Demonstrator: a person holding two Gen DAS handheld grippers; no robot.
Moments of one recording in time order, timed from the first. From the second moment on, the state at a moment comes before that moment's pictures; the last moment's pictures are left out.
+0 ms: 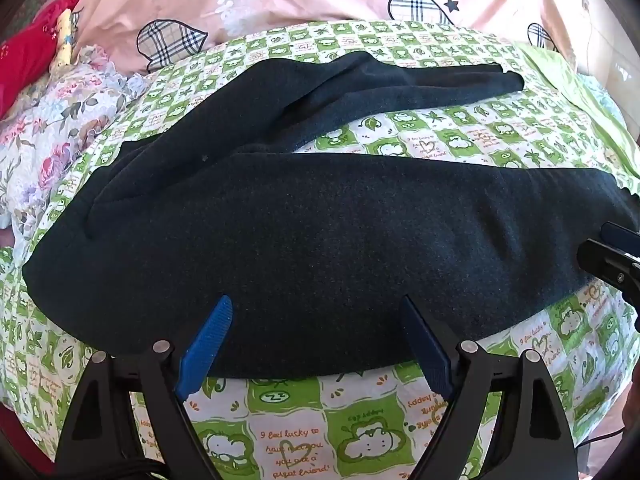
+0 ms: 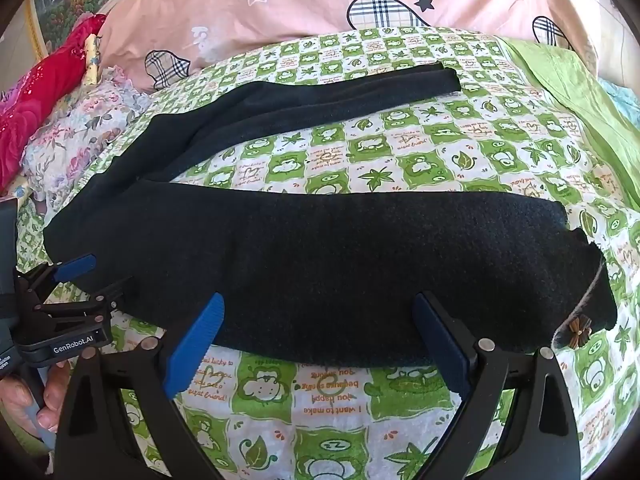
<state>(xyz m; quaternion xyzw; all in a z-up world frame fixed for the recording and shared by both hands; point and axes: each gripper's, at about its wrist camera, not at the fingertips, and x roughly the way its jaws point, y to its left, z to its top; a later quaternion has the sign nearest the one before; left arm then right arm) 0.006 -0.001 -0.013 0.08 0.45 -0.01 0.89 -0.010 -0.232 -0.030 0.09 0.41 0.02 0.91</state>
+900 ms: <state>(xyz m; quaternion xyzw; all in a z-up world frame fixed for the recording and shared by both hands) 0.008 -0.002 -0.012 0.07 0.46 -0.02 0.89 -0.012 -0.230 -0.019 0.09 0.40 0.02 0.91</state>
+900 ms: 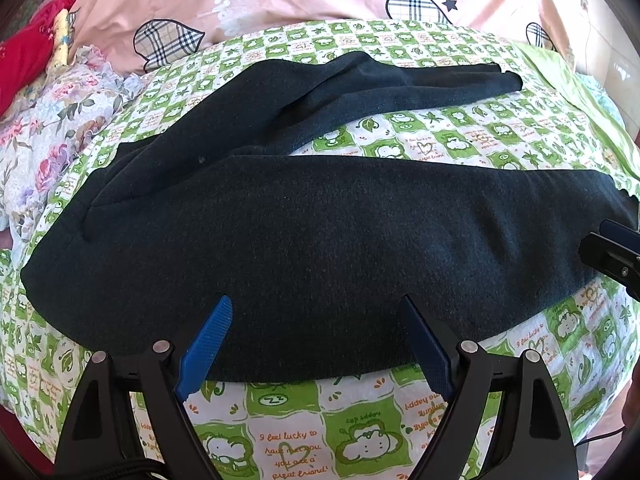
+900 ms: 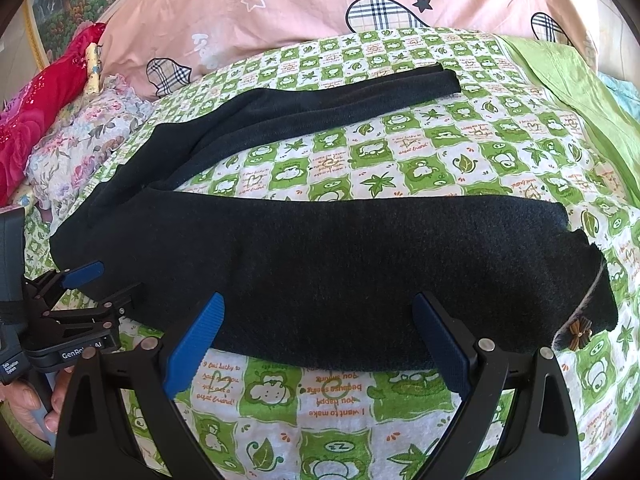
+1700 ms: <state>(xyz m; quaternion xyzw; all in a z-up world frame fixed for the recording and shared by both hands) 0.043 0.000 0.003 0.08 0.45 -0.03 0.89 0.014 -0.249 -0.002 0.10 0.35 0.03 0.93</state>
